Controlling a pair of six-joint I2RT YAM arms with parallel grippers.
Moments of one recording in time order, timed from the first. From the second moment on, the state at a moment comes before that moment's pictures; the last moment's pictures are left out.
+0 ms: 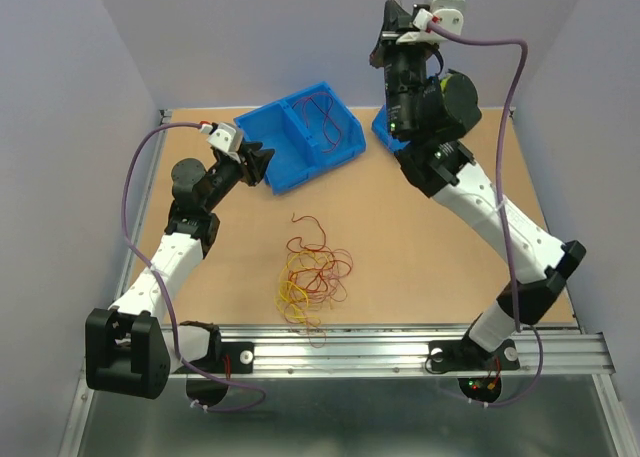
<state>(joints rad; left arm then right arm) -0.17 1.15 0.75 0.52 0.46 -0.10 0.87 1.59 1.94 0.43 0.62 -0.37</state>
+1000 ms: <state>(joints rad) -0.17 1.15 0.75 0.52 0.45 -0.10 0.37 1.97 2.09 0.43 0.48 -0.07</state>
